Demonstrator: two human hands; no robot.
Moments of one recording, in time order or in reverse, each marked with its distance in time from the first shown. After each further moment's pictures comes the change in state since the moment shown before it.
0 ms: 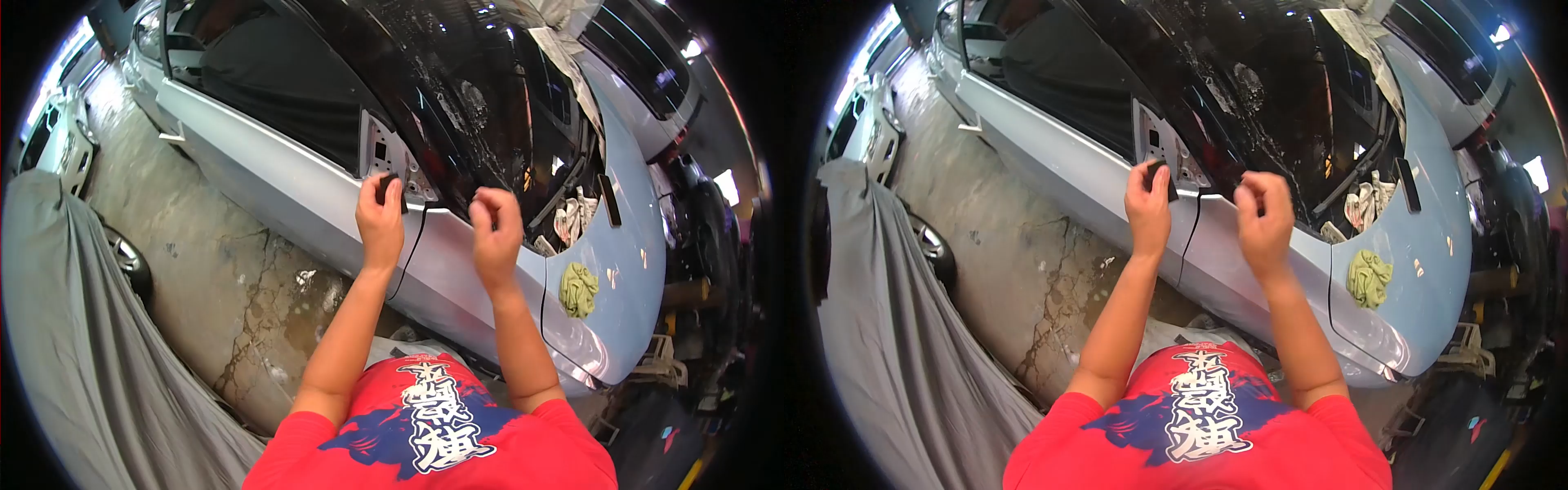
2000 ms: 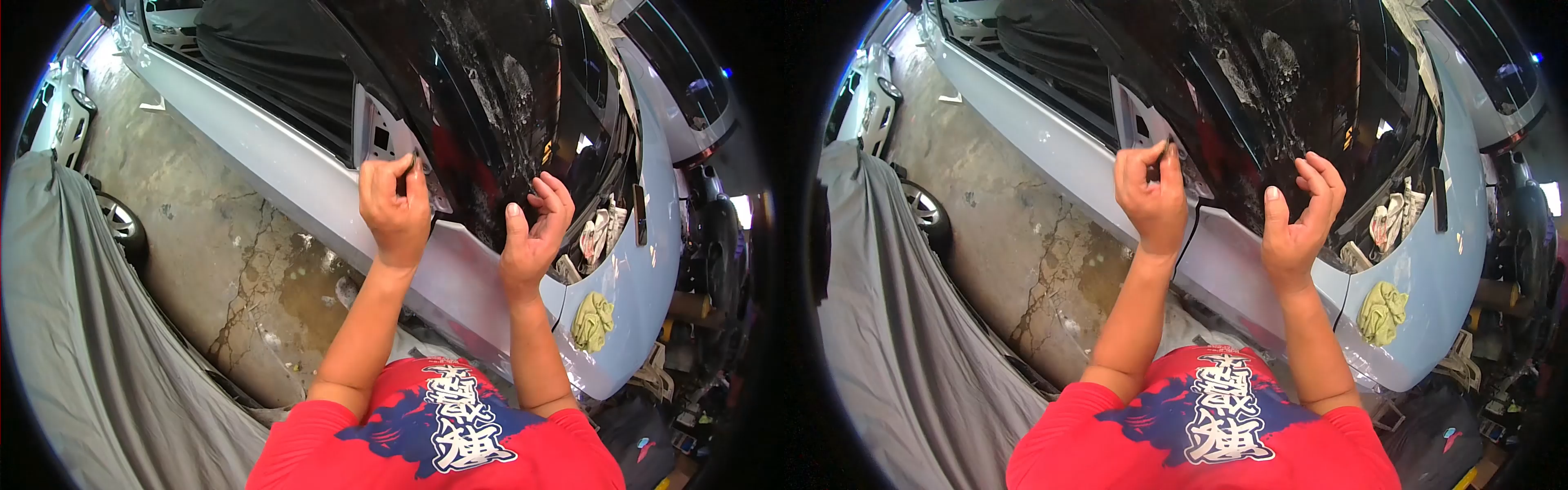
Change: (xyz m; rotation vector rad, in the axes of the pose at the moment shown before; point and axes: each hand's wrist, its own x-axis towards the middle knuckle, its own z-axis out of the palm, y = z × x) left_hand 0.023 -0.028 0.039 0.447 0.228 0.473; right_hand 0.025 0.059 0.000 -0.134 0.031 -0.042
